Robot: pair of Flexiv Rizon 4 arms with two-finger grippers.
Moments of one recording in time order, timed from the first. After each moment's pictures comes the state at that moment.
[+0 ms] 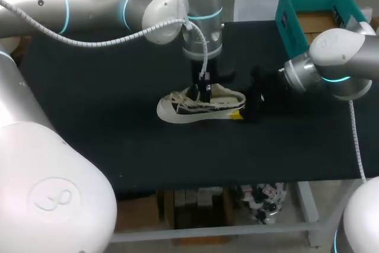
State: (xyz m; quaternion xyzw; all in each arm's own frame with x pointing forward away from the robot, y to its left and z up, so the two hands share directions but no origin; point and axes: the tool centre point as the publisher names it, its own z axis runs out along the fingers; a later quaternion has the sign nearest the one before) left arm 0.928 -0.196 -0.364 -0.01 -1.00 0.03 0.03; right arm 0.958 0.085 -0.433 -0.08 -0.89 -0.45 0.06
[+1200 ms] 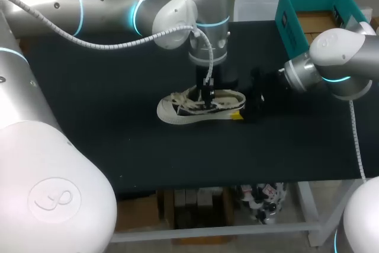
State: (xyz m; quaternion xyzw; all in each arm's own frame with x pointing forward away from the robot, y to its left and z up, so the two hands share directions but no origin) left arm 0.930 -0.204 -0.389 -0.01 -1.00 0.01 0.04; right arm 0.957 0.085 -0.433 -0.08 -0.89 -0.45 0.06
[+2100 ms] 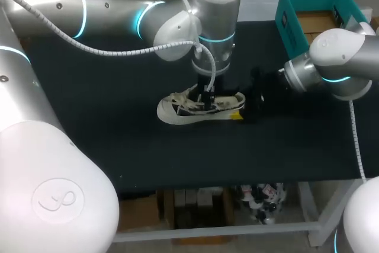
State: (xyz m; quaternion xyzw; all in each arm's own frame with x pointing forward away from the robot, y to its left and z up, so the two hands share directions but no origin) left arm 0.944 -0.198 -0.400 -0.03 -1.00 -0.02 -0.04; right arm 0.958 0.085 -0.434 -0.08 -0.89 -0.45 0.06
